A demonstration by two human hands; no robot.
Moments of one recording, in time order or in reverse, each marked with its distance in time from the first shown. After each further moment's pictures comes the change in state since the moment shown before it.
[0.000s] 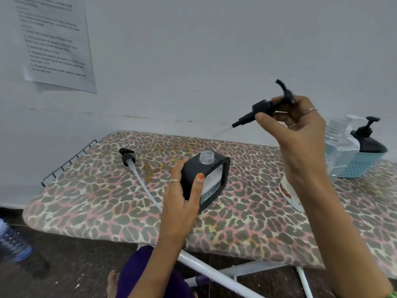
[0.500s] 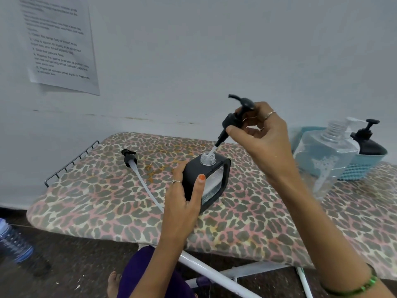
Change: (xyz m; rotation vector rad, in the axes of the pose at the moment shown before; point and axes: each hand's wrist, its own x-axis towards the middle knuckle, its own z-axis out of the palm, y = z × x) left_hand -0.001 0.000 0.001 -0.017 -0.007 -0.035; right_hand -0.005 0.005 0.029 -0.183 -0.221 -0.022
